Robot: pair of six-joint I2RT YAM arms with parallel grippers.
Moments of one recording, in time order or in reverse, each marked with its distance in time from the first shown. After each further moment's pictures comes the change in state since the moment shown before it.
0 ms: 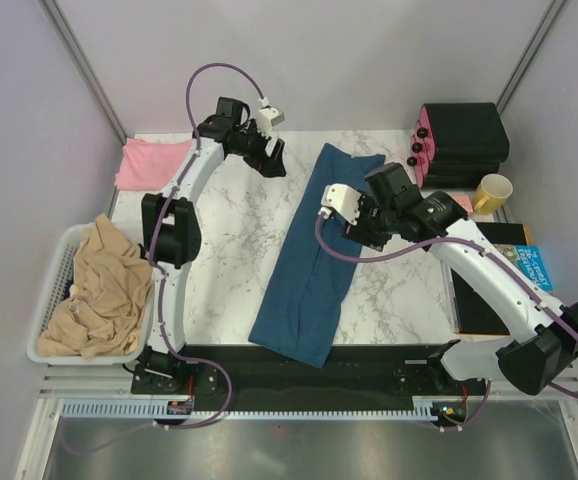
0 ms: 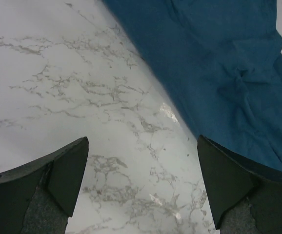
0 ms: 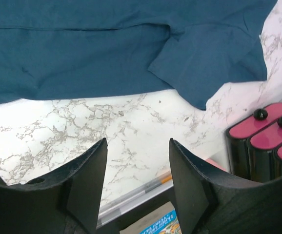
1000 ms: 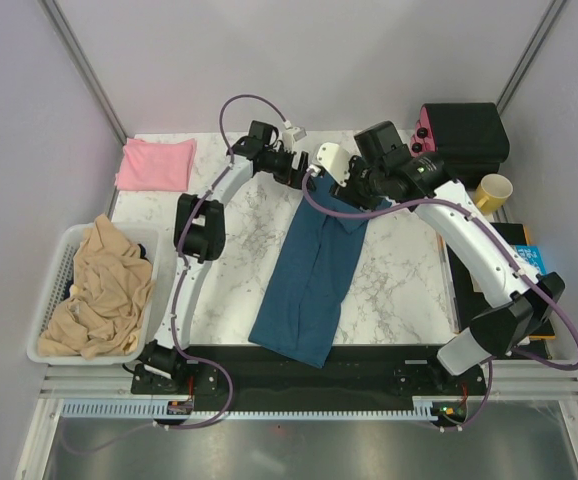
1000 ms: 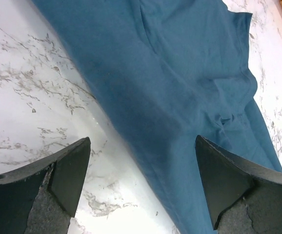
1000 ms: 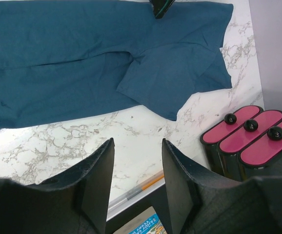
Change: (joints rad) left arm -0.087 0.341 0.198 0.159 0.173 -0.362; right arm -0.039 0.237 0.401 -0.124 0.023 0.045
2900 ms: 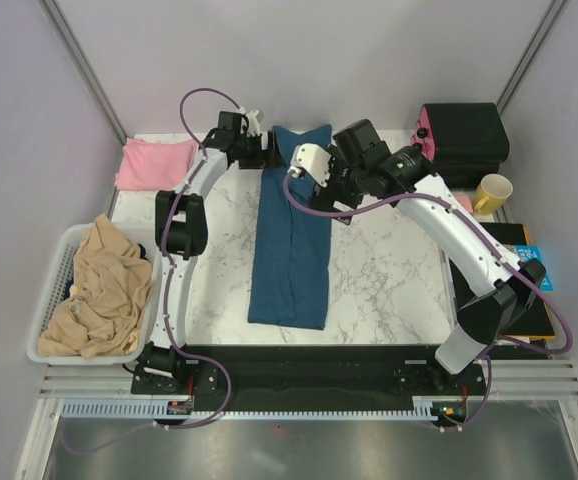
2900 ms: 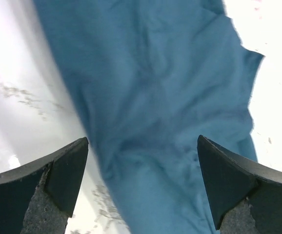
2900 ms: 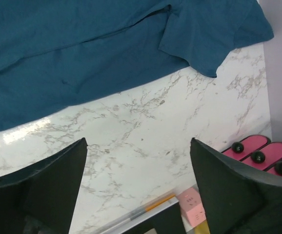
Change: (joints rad) left arm 0.134 -0.060 -0.067 0.087 -0.309 -0.245; right arm 0.066 0.090 0.097 -0.003 -0.045 0.021
